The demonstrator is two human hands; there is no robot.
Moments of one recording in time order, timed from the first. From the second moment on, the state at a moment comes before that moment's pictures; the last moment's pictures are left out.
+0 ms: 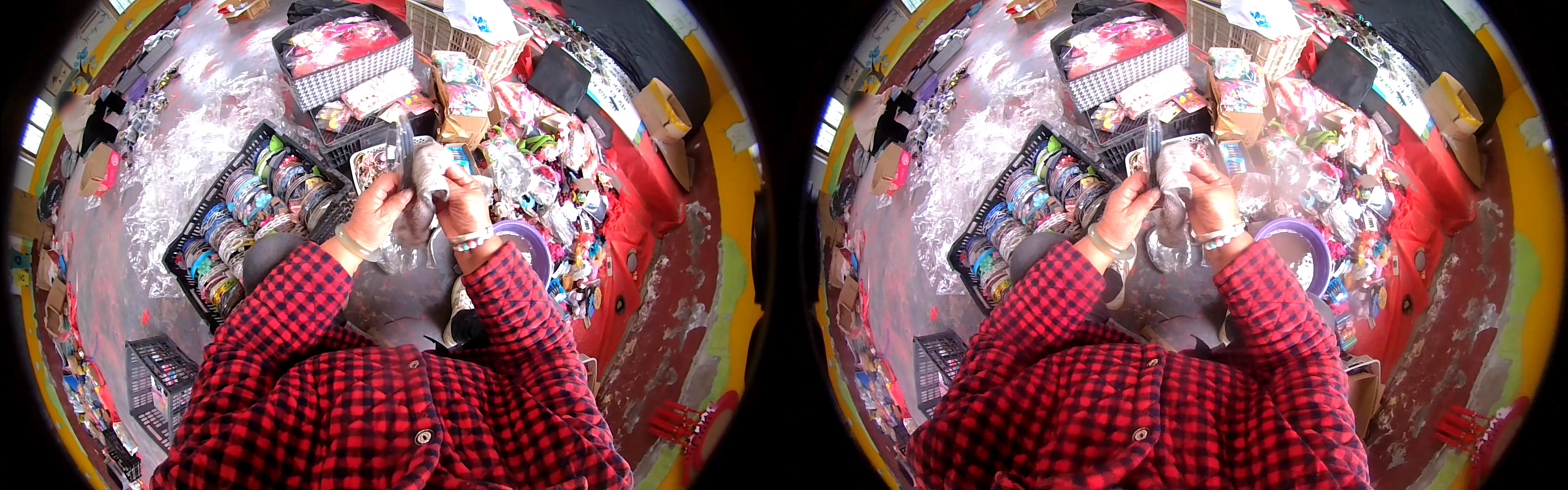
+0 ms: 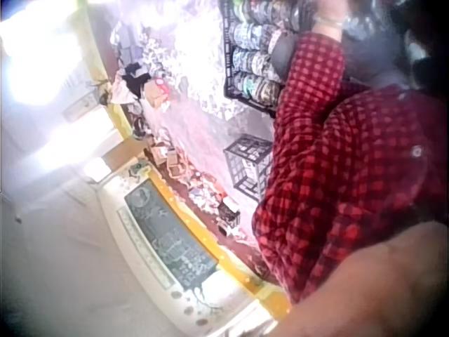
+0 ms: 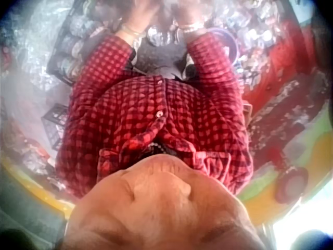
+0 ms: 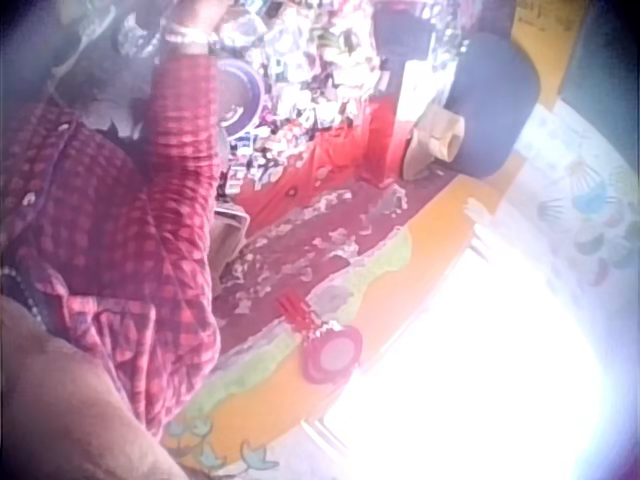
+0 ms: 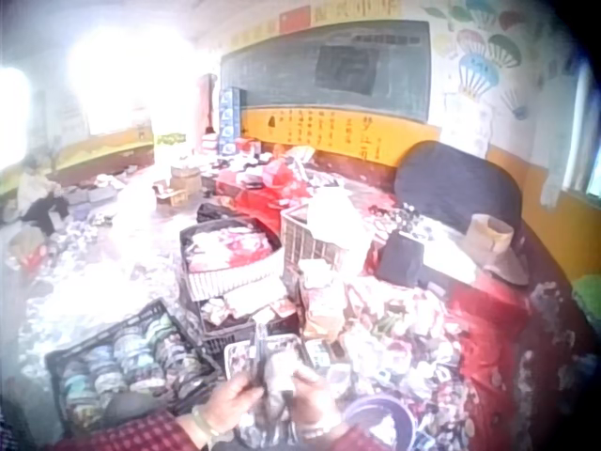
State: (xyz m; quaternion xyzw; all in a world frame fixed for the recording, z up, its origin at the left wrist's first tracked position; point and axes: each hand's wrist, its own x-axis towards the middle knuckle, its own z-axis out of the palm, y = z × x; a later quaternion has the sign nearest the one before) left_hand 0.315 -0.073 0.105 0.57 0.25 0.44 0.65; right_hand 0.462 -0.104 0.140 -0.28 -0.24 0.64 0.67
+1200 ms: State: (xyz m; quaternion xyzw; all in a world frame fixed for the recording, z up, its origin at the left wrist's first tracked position) left_hand 0.314 -0.072 0.121 0.88 0.07 0.40 0.24; right_hand 0.500 -0.087 0.156 -0.25 -0.08 0.65 0.71
